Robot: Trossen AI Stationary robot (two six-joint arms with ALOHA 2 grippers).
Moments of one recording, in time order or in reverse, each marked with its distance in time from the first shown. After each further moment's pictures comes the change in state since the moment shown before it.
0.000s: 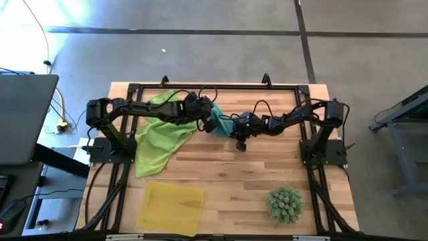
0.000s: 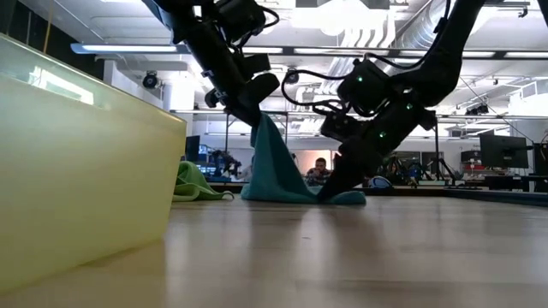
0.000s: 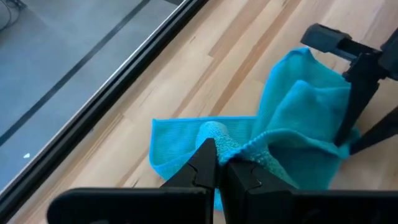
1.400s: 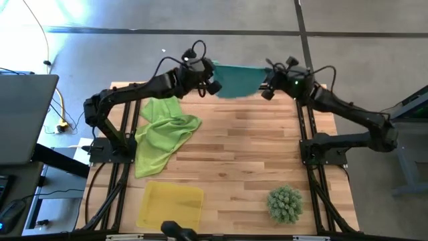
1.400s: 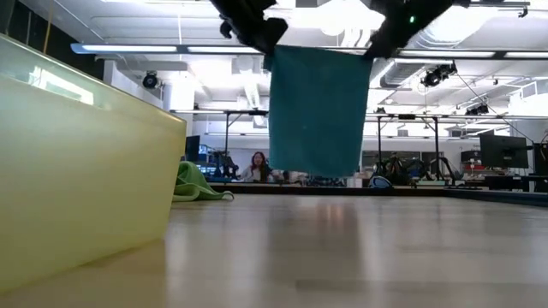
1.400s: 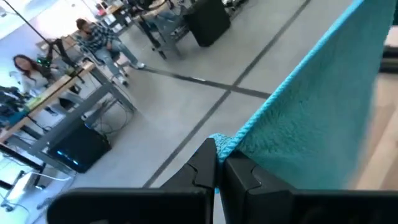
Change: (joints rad) left arm 0.139 -0.022 0.410 0.021 -0.165 0.466; right arm -0.296 -0.726 0.326 -0.575 0.529 -0.538
